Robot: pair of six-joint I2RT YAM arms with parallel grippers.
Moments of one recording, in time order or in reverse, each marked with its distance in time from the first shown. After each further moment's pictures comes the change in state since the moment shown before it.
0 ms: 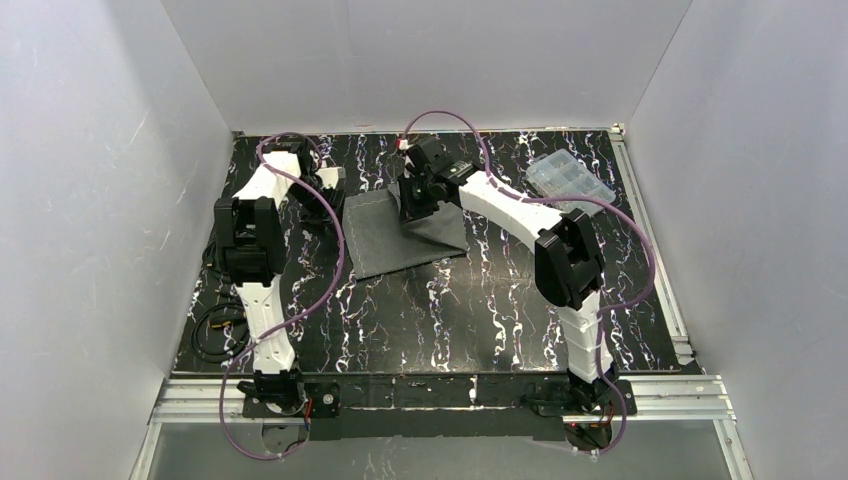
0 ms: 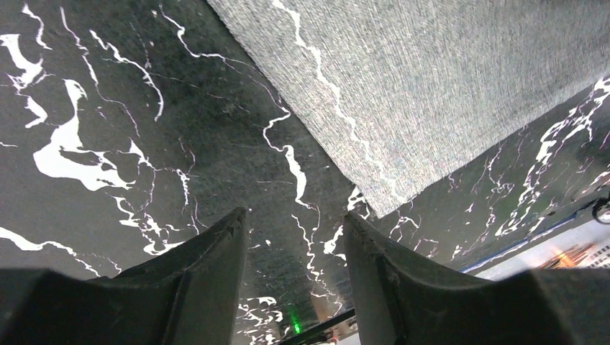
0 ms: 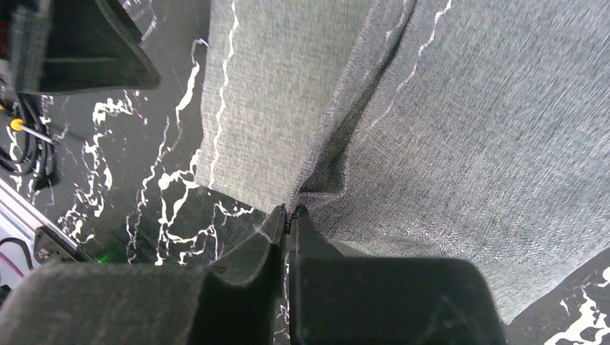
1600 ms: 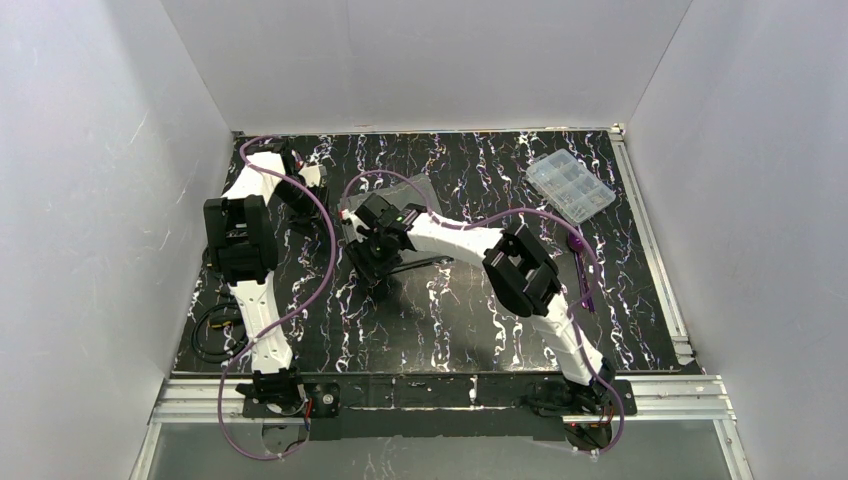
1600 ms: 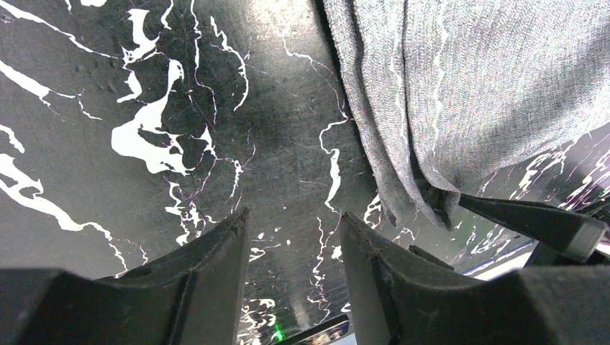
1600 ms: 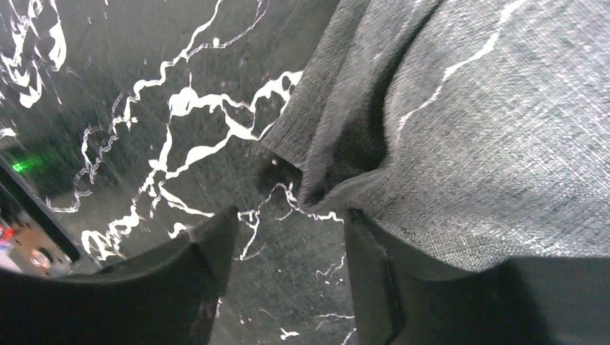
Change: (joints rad) left arm 0.090 0.031 0.016 0.021 0.016 -0.079; right arm 0.224 0.208 0.041 0.006 -0.099 -0.167
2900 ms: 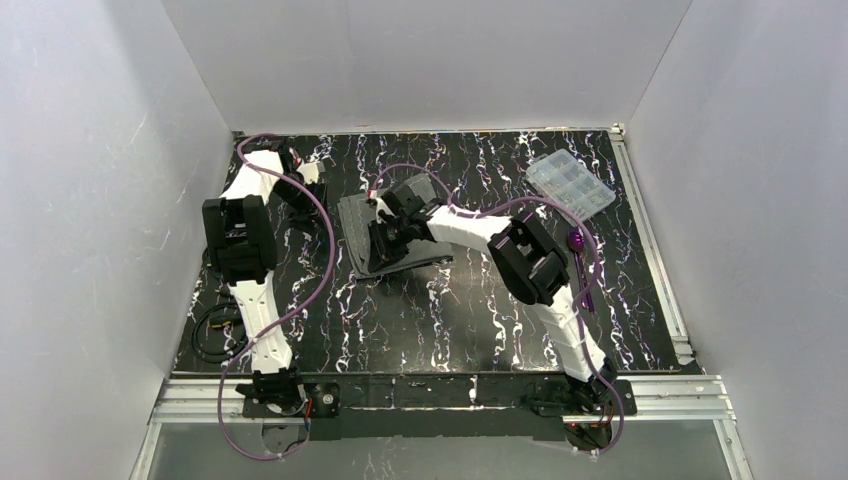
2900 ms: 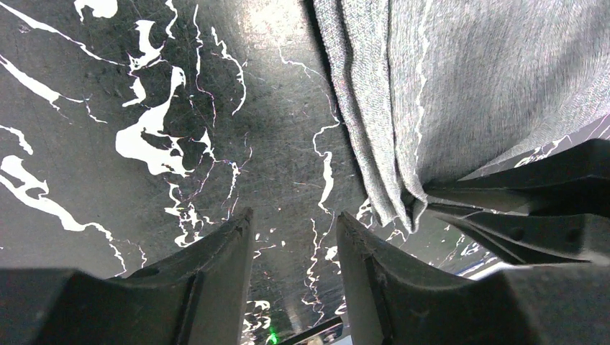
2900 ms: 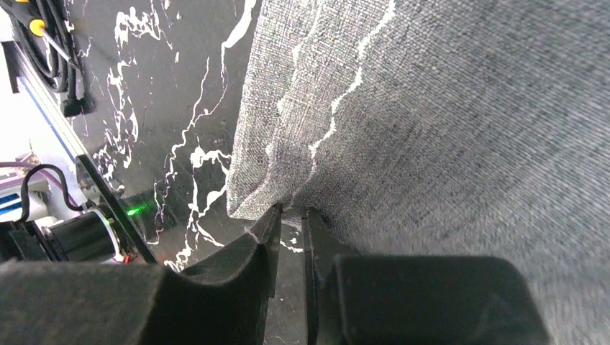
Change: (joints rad) left arm 0.008 0.002 0.022 -0.003 0.023 -0.014; right arm -0.125 -0.011 -0.141 0.275 -0.208 0.259
